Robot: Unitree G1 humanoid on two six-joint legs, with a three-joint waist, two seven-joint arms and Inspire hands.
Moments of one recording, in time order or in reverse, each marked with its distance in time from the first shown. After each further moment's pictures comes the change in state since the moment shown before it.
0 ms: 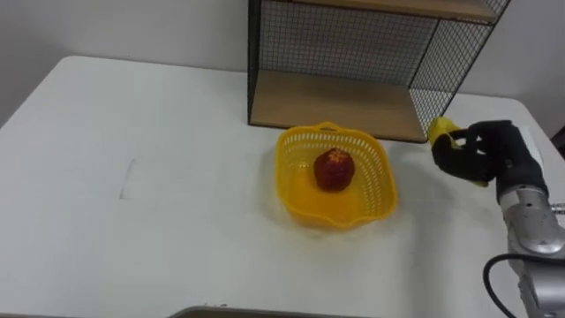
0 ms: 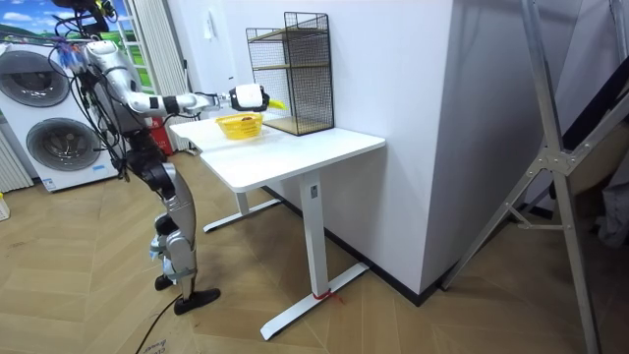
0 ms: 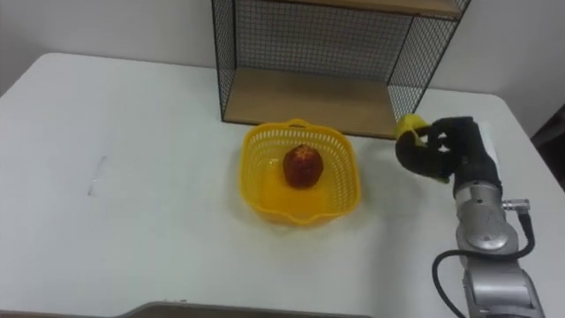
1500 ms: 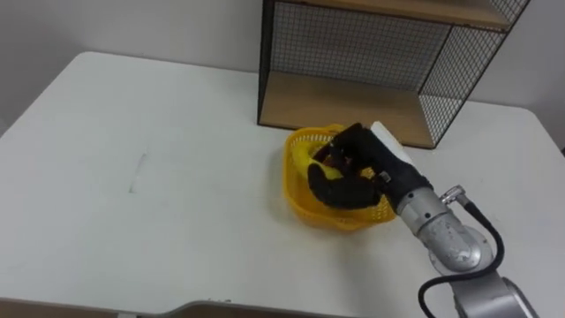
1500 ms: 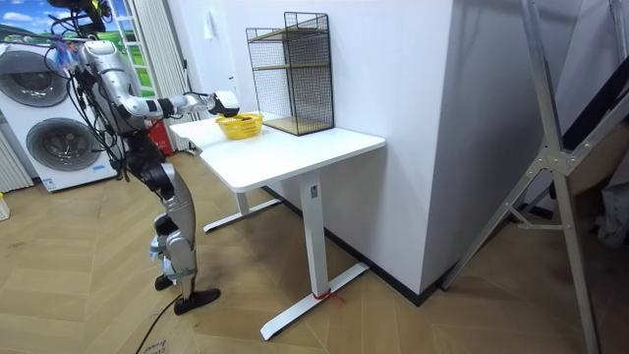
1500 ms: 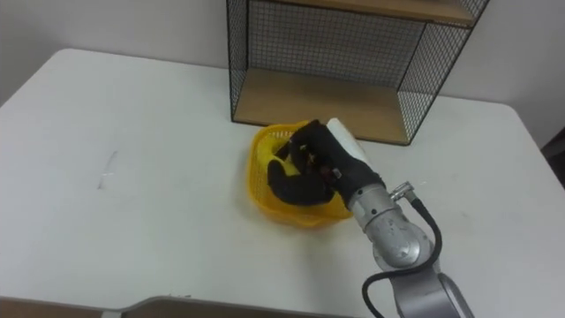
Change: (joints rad) left arm -0.029 0.000 -0.158 0.017 -0.012 -0.013 0.048; right arm 0.114 0.083 0.355 -0.289 -0.251 0.009 0.288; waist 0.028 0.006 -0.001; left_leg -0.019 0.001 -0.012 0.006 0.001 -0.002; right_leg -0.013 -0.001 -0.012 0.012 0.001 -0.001
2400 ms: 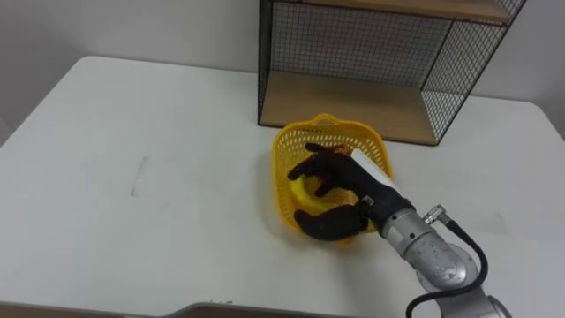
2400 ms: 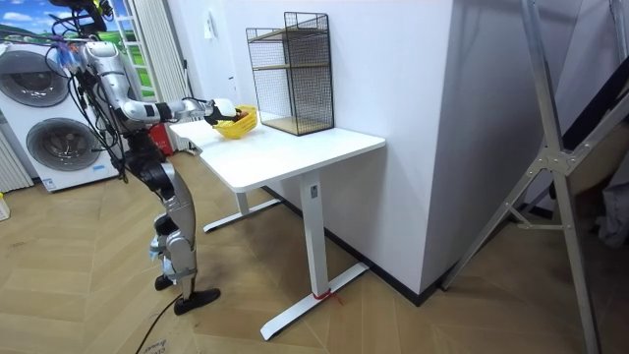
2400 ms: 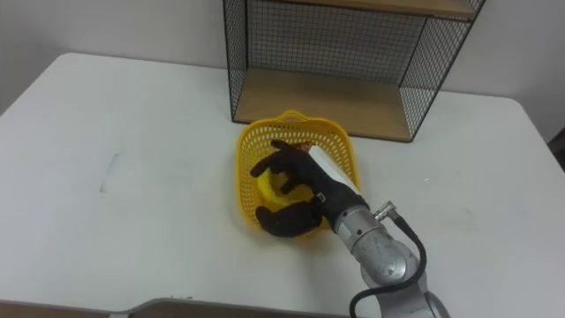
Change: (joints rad) left arm -0.016 -0.013 -0.018 -0.011 0.000 0.014 0.006; right arm 0.043 0.046 0.016 -0.005 -0.025 0.022 0.044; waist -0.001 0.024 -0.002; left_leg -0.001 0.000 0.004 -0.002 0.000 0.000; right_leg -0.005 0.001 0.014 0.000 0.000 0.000
